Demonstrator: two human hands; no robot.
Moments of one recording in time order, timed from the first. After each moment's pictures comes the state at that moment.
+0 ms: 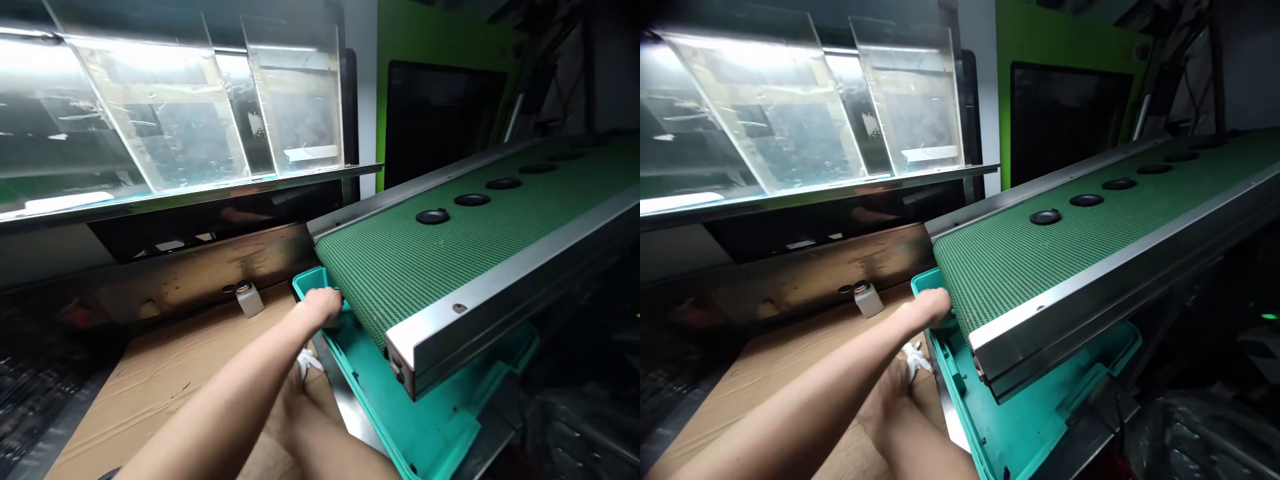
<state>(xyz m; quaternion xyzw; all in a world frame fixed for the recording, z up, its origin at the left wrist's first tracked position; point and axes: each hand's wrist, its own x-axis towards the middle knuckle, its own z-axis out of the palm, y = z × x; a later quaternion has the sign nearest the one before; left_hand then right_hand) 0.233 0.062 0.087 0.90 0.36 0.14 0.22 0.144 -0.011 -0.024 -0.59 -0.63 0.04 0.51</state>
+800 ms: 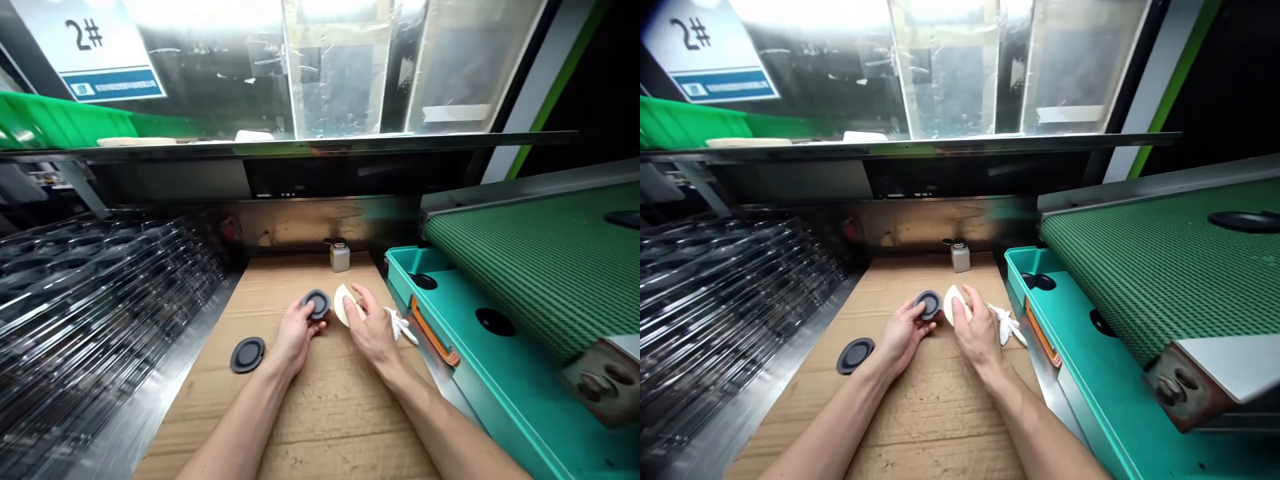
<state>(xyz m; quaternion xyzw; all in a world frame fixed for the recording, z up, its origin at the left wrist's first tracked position) -0.018 0.017 0.003 0.33 0.39 0.55 0.65 0.135 -0.008 -0.004 -0.63 -0.59 0.11 0.49</state>
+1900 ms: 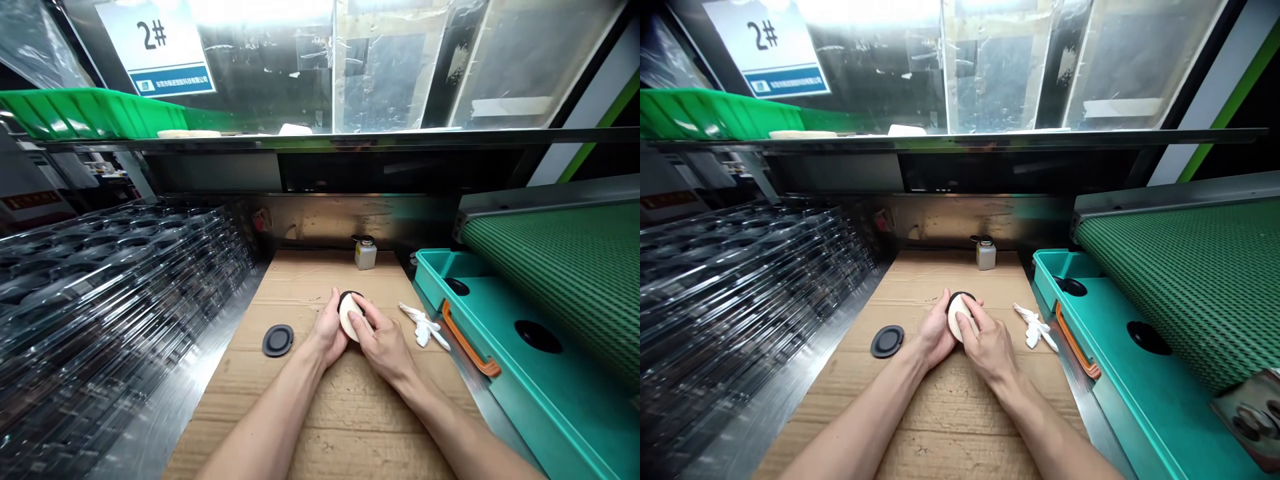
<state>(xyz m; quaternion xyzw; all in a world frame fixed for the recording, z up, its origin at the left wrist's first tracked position) -0.011 0.011 0.004 0.22 0.28 0.49 0.79 0.101 -0.030 -0.009 -0.55 -0.65 0.25 0.46</state>
